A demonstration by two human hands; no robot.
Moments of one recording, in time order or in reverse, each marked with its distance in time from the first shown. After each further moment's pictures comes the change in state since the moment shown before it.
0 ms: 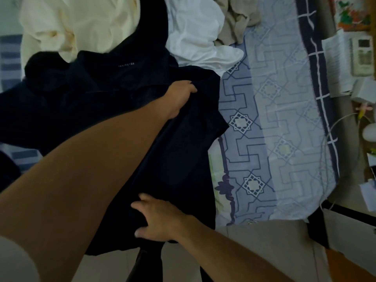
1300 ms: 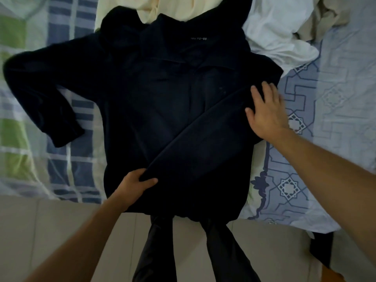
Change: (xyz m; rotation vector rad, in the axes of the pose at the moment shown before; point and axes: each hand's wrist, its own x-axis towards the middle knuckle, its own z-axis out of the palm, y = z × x) left_hand -0.270 -0.276 -0.182 0.153 0.251 -0.341; right_hand 0.025 0.100 -0.215 -0.800 0.721 0.240
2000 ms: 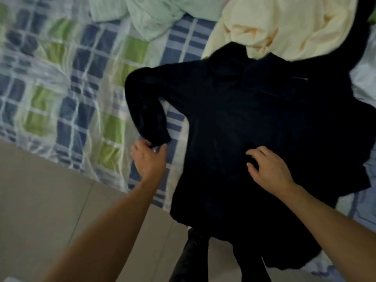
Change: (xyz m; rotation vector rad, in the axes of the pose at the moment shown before) left_hand 0.030 0.010 -0.156 0.035 0.986 0.047; right_hand -0.029 -0.220 0.012 0.298 -0.060 -0.363
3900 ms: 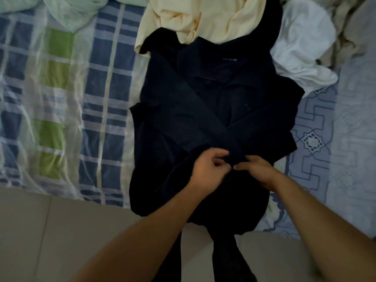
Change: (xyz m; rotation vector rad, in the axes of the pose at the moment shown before) left_hand -0.221 0.145 0.087 -0.405 -0.945 0.142; right_hand -0.090 0.088 -0.029 1.079 -0.321 0.865
